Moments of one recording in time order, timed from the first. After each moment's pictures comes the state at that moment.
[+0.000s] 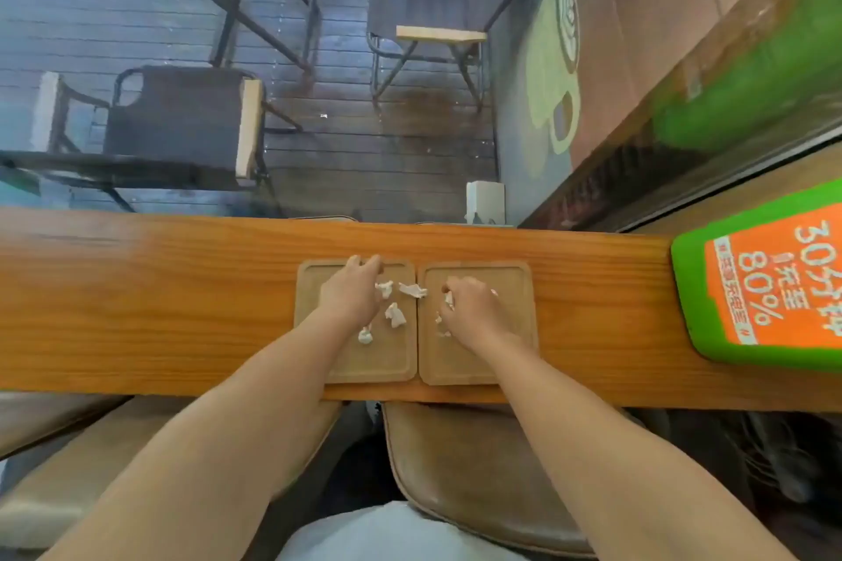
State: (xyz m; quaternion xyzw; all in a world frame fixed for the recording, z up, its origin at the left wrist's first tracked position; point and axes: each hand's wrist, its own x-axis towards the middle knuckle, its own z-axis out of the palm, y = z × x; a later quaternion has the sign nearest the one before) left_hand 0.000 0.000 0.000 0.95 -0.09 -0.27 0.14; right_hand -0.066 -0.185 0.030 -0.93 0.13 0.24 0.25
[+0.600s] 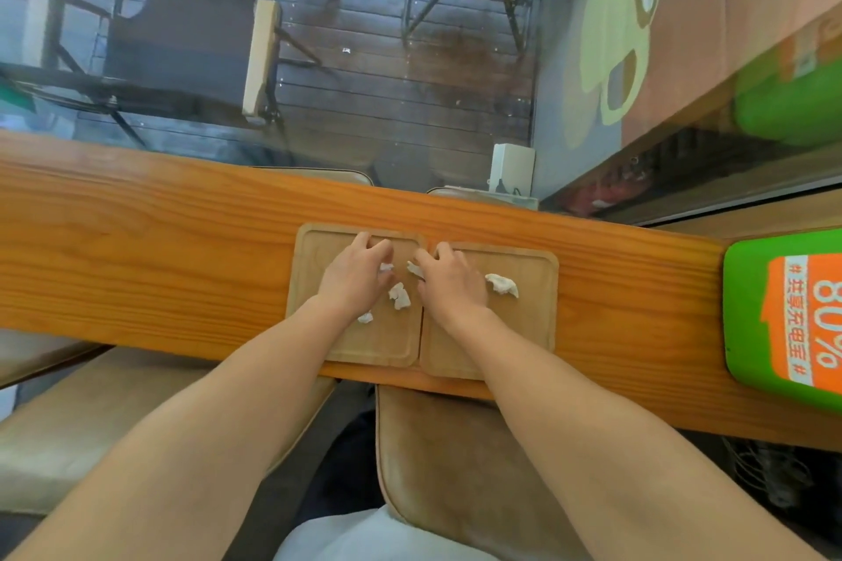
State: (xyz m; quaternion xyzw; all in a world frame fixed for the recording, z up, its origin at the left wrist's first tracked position) left_hand -0.006 0.003 -0.031 0.94 -0.07 -0.26 0.20; right_hand -0.033 -0.153 -0.015 -0.95 -0.01 0.25 0.17
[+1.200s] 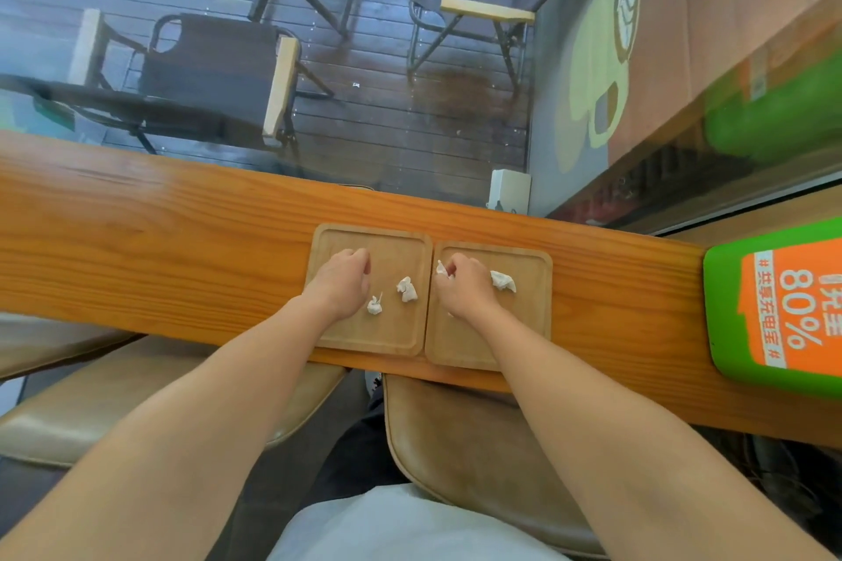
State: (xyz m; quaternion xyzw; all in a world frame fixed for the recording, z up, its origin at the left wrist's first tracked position) left_hand -0.024 0.039 0.002 0.93 -0.05 -0.32 0.19; right_hand -0.052 -0.164 0.003 -0.86 0.20 0.28 0.37
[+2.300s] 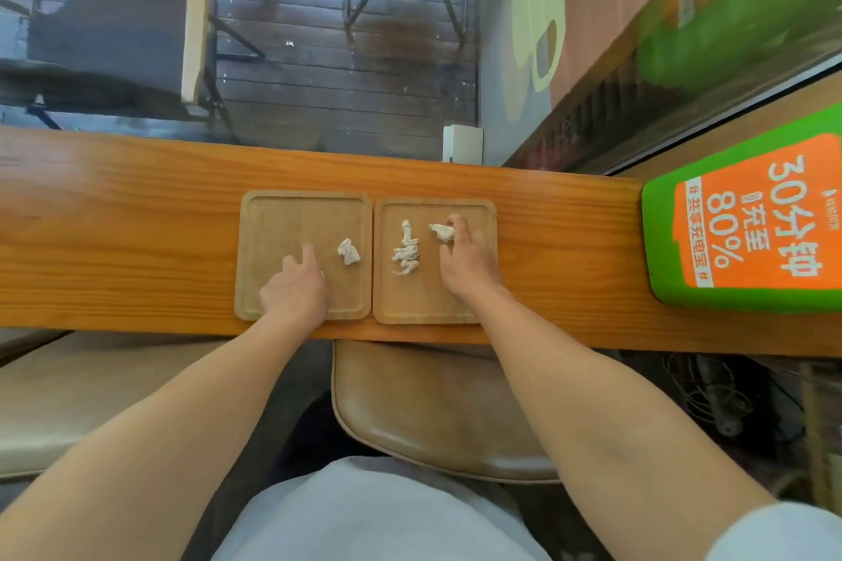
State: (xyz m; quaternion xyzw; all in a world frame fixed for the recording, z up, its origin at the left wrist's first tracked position) left_hand -0.085 -0.001 -0.011 0.94 0.05 -0.32 0.04; right_hand -0.097 -0.238 -0.017 -0.89 0.24 0.27 0.27
